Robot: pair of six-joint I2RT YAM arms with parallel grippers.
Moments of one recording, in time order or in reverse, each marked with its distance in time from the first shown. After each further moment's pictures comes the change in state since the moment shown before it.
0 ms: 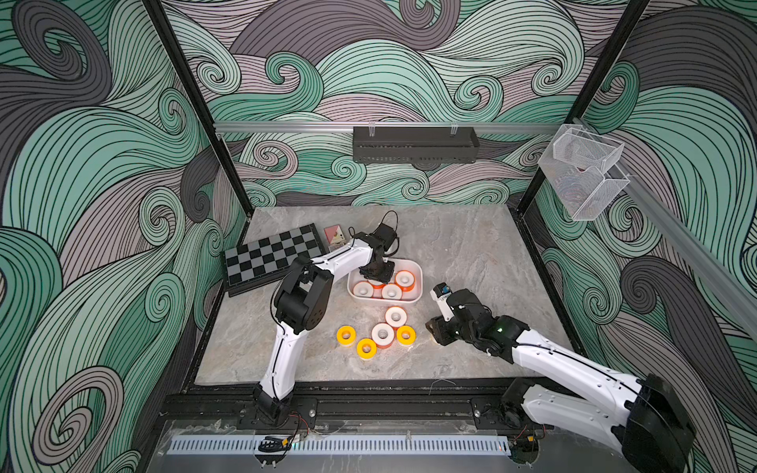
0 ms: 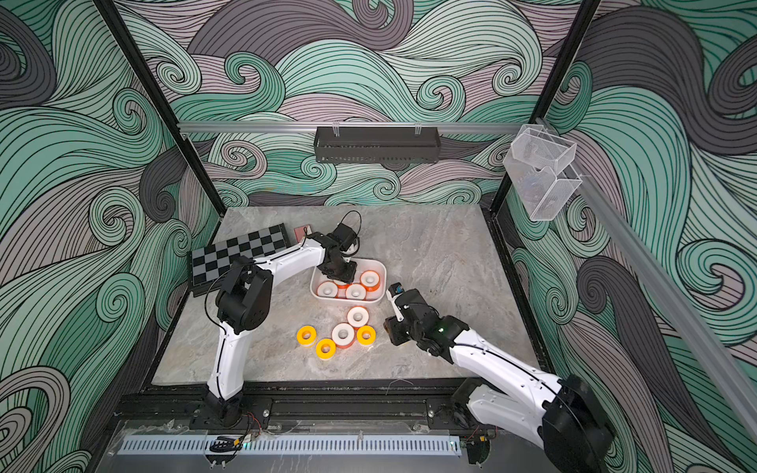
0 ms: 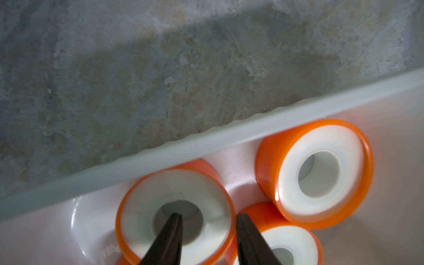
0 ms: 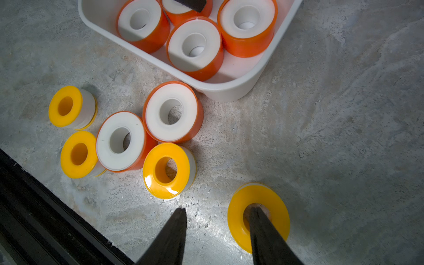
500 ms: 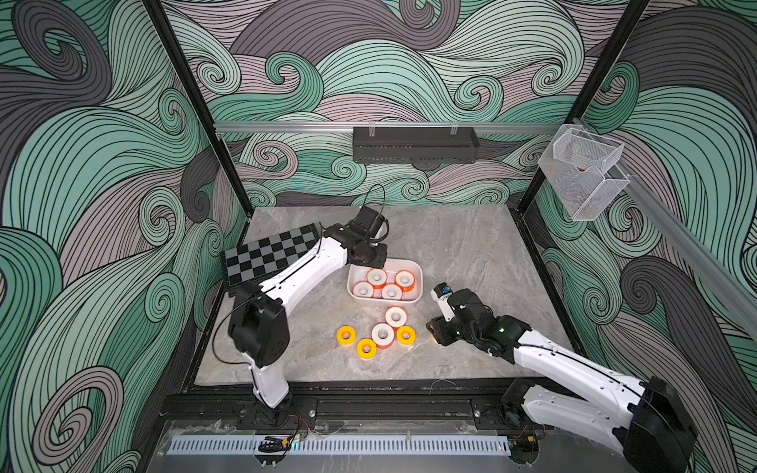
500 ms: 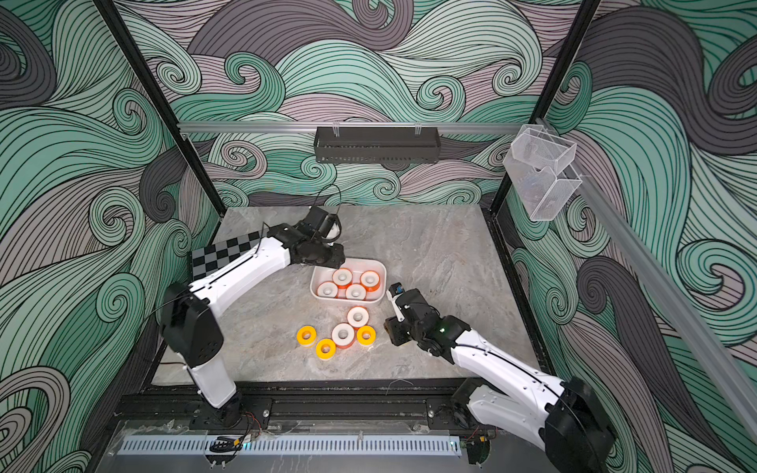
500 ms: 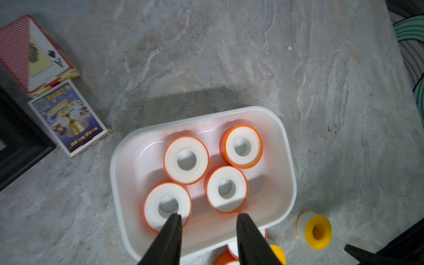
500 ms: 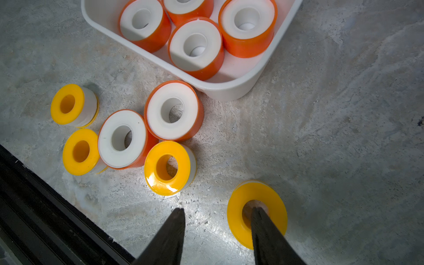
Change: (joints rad) left arm -0.001 -0.474 -0.161 -0.012 -0.049 -0.120; right arm 0.000 -0.012 0.016 -0.025 -0.001 -0.011
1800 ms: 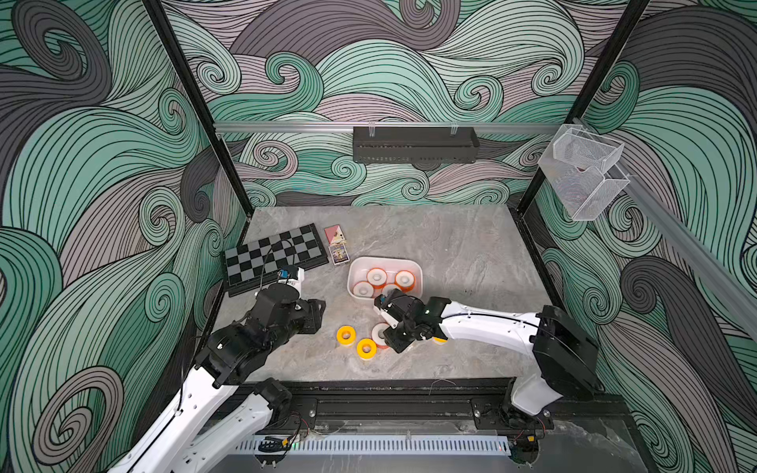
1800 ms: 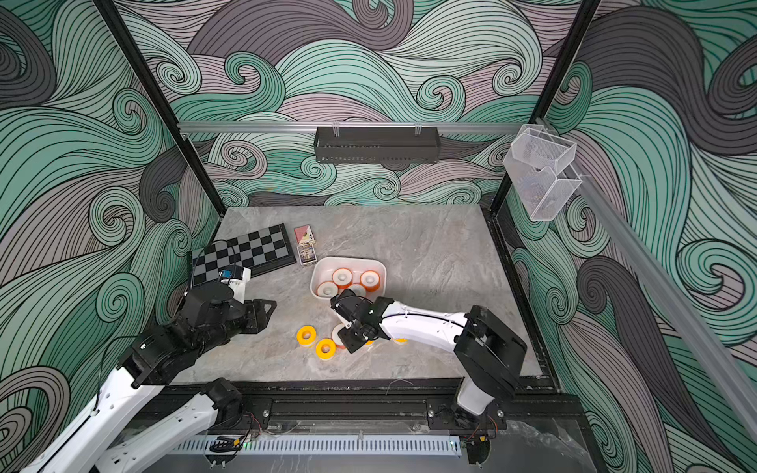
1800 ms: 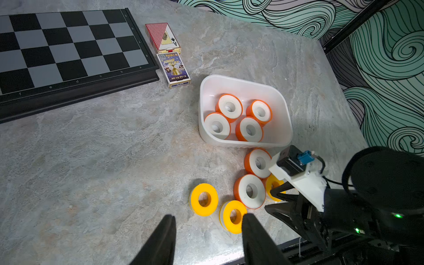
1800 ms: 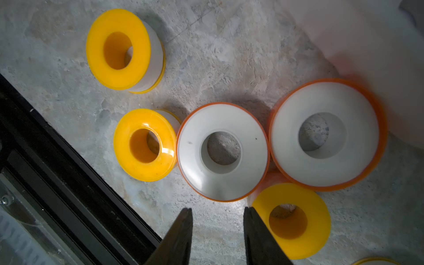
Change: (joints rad) left arm 0.000 -1.029 -0.636 -0.127 -0.149 -0.164; right arm 0.288 0.605 0.428 -0.124 -0.060 -0.002
